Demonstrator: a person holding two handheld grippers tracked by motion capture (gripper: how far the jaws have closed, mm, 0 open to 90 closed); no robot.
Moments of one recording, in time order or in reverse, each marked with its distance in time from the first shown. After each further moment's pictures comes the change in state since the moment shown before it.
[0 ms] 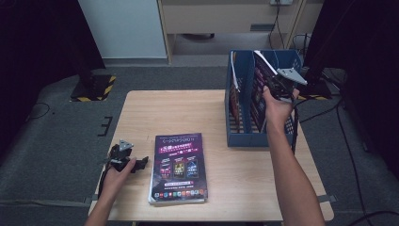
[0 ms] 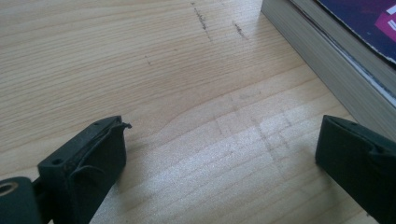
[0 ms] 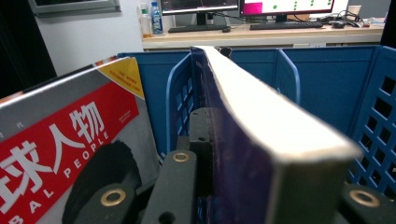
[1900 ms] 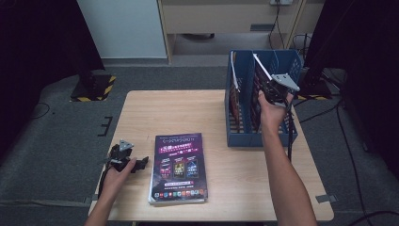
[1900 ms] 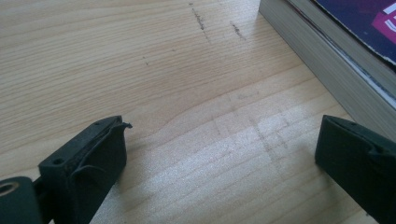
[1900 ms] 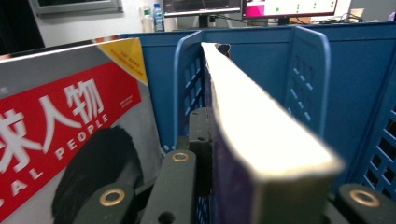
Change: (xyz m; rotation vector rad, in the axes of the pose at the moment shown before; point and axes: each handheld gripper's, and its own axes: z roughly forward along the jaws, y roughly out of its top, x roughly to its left) left arm 0.000 0.000 0.000 0.000 -0.004 0.005; right arm 0.007 -0.024 0.011 -0.023 0.008 -0.013
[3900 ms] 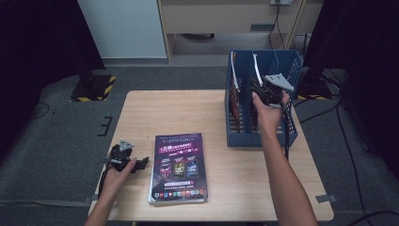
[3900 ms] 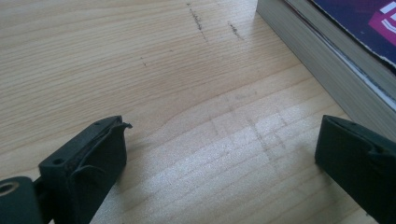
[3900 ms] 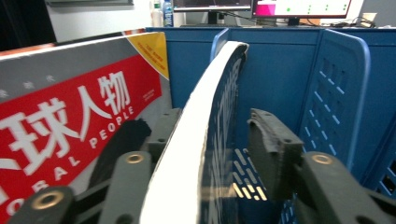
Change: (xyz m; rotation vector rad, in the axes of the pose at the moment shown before) left arm -0.001 0.000 0.000 -0.001 -0.005 0.005; right arm 0.016 0.002 -0.003 0.015 0.028 -0.039
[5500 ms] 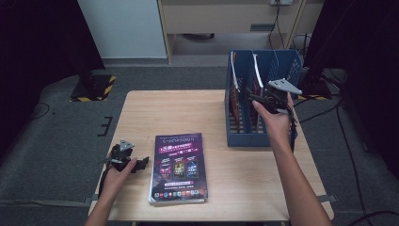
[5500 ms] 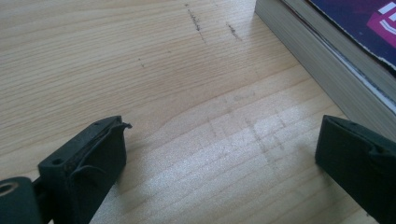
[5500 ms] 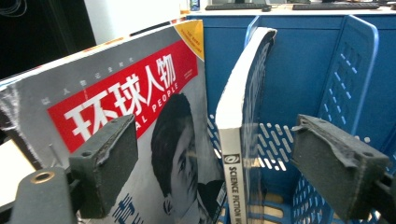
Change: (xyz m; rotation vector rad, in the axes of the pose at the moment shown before) left arm 0.000 0.001 0.001 0.001 -0.002 0.003; right arm 0.006 0.009 -0.042 0.089 0.111 0.010
